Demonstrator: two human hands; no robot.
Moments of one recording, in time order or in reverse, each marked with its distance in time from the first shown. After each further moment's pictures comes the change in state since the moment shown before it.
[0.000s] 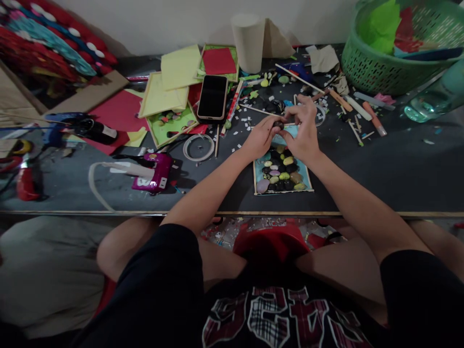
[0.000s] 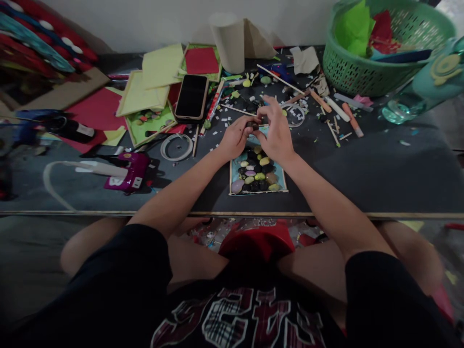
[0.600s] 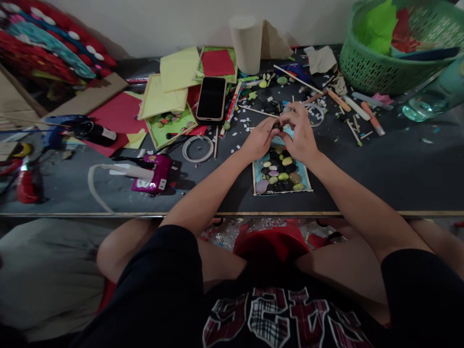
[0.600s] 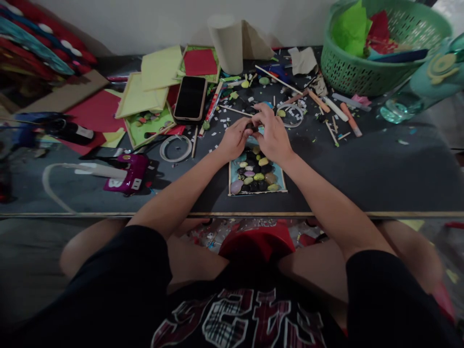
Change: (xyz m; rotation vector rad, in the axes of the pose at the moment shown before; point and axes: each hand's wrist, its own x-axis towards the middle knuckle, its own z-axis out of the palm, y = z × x) left_hand 0.000 0.001 0.002 0.013 0.015 0.038; right_hand -0.002 0.000 -0.003 -0.013 -0.092 0.068
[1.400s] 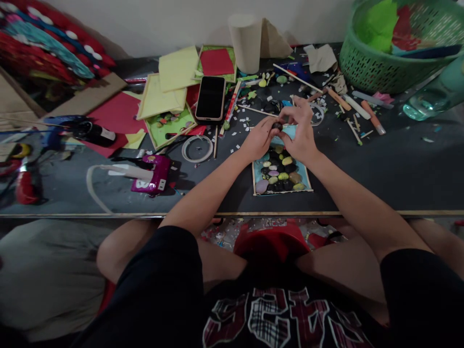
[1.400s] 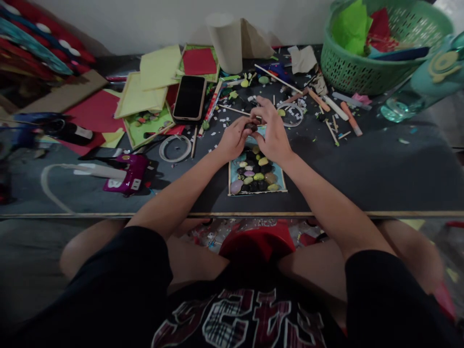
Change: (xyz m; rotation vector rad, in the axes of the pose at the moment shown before) left_hand 0.000 0.001 -0.002 0.022 -0.014 -0.025; right_hand 0.005 -0.006 -0.002 0.020 0.015 0.007
